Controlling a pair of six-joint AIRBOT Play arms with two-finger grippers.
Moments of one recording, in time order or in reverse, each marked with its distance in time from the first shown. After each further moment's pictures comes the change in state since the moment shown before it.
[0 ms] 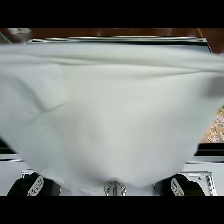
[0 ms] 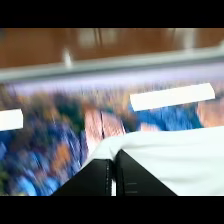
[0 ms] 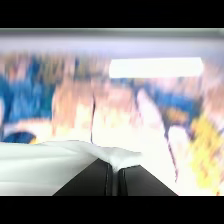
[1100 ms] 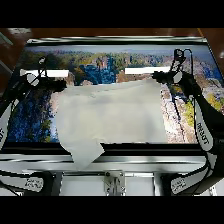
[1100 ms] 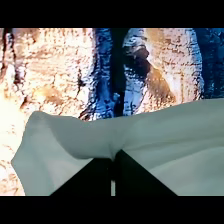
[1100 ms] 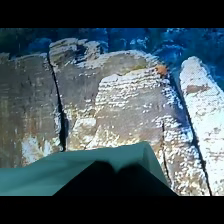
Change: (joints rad) left arm -0.192 -0.882 -0.361 -0.015 0.621 -0.064; right arm 0.223 -0.877 -0.270 0.107 -0.964 0.088
